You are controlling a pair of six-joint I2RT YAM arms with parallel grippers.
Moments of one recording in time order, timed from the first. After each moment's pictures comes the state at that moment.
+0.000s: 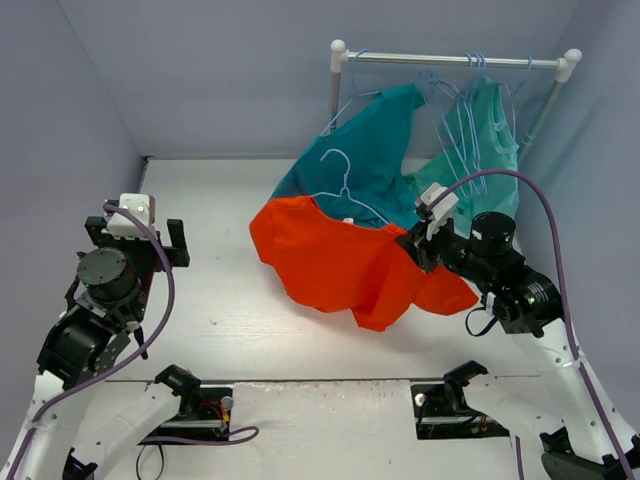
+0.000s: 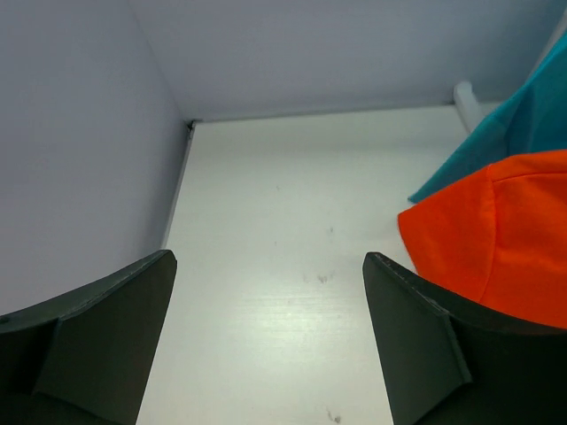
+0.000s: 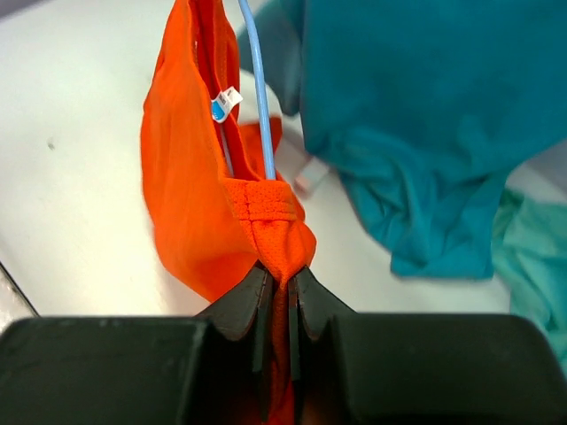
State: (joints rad) left arm -0.47 0.67 1.21 -0.66 -0.52 0.07; right arm 0.46 0.83 1.14 -0.60 -0.30 -0.19
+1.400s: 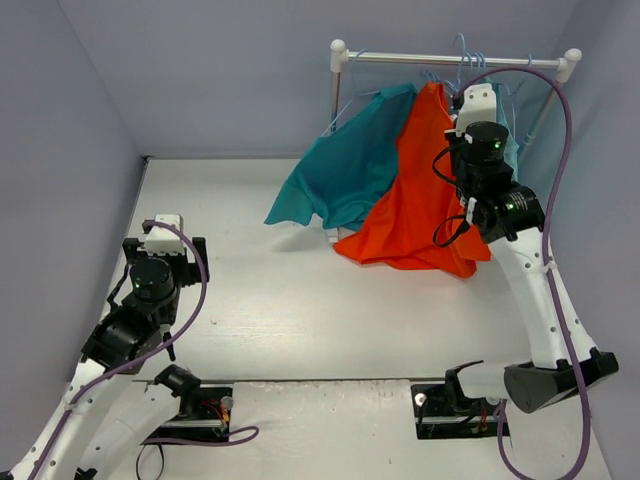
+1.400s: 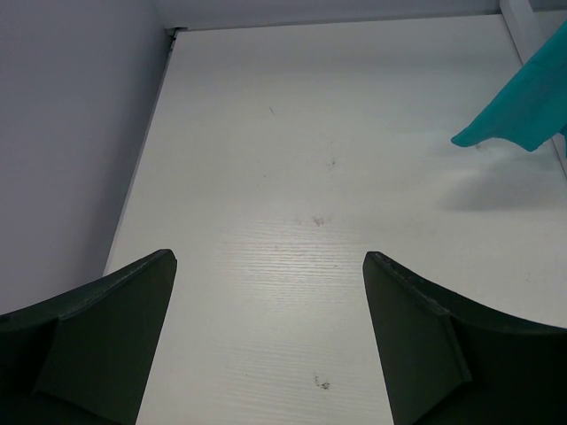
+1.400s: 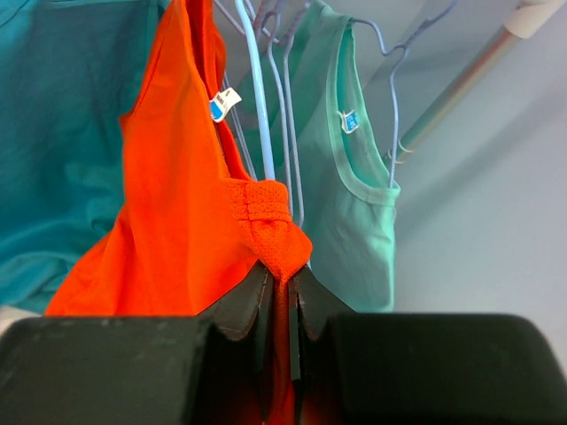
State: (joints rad) left arm -0.47 0.60 0.85 -0.57 -0.56 -0.04; right arm 0.31 1.30 1.61 -0.55 0.53 -0.20
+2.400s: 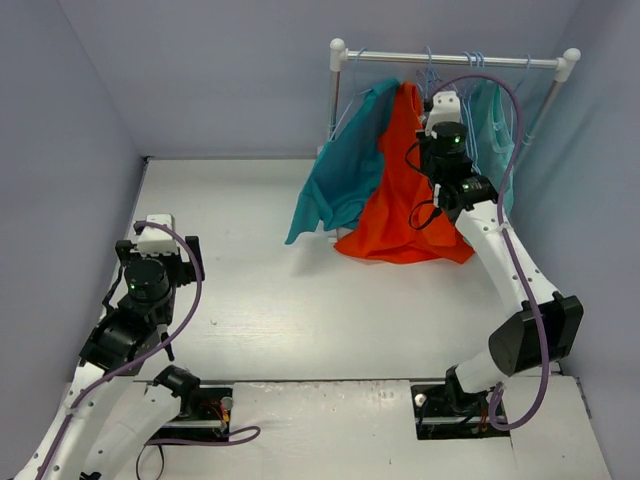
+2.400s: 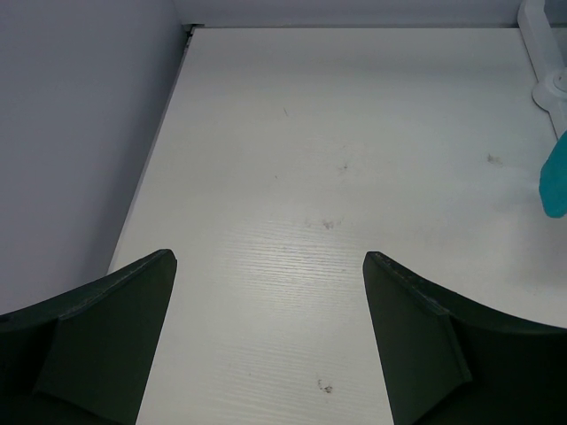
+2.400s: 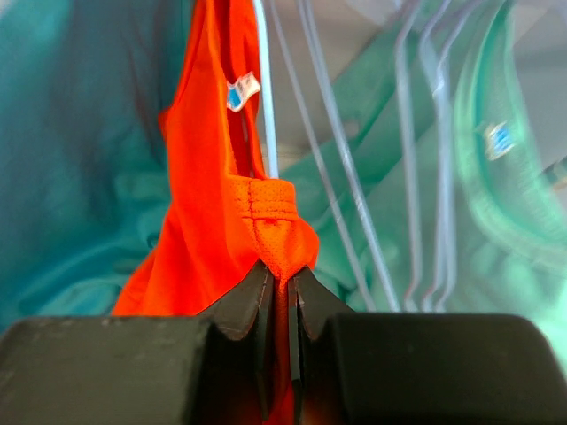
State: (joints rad) left arm -0.42 0.59 0.85 -0.57 -0.56 -0.06; right arm 0.27 1.50 1.50 -0.27 0.38 -0.10
